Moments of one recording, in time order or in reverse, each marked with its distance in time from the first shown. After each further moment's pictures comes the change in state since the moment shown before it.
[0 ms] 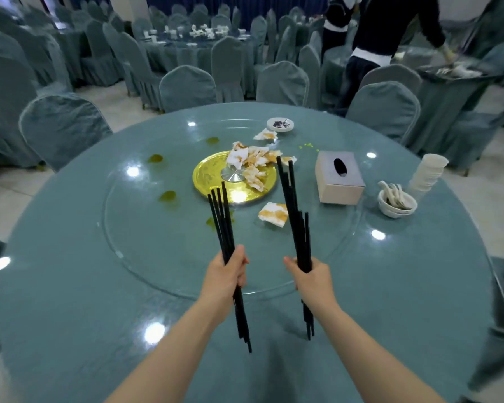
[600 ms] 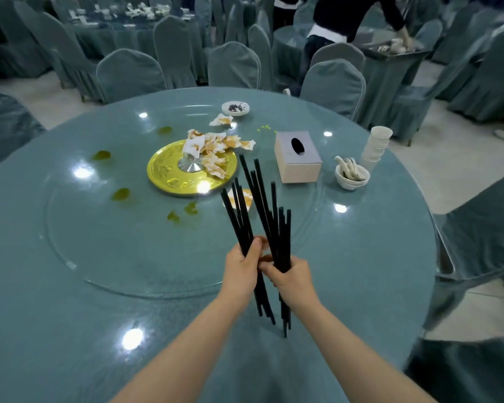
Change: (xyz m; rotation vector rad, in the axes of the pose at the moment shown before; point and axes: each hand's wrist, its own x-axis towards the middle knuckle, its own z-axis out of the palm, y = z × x) left_hand -0.005 -0.039 0.074 0.080 -0.188 0.044; right_hand -0.031 0.018 -0.019 0.095 -0.020 -0.112
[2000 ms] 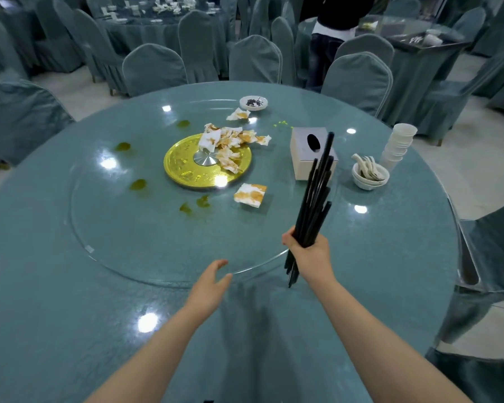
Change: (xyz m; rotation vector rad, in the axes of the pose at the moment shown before) left_hand -0.008 -0.034 -0.080 0.716 -0.032 -0.155; right_hand 0.046 0.004 -0.025 0.061 0.125 -0.072
